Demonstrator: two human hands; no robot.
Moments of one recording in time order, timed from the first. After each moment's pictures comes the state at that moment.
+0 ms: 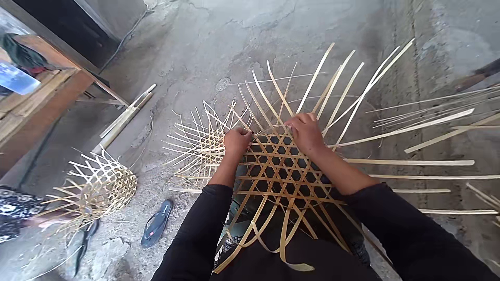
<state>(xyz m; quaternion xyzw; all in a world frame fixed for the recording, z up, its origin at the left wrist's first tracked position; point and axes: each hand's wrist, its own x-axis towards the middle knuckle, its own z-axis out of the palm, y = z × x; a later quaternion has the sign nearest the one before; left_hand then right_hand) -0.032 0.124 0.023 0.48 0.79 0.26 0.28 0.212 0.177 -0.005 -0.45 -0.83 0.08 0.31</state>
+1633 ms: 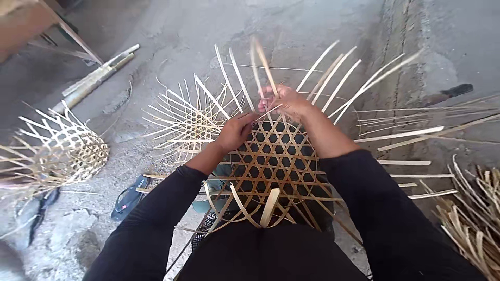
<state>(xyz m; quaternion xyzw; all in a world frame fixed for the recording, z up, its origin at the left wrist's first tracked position) -0.036 0.083 0.008 0.78 0.49 0.35 0.16 0.167 0.204 0.062 -0.32 -0.67 0.62 0.24</state>
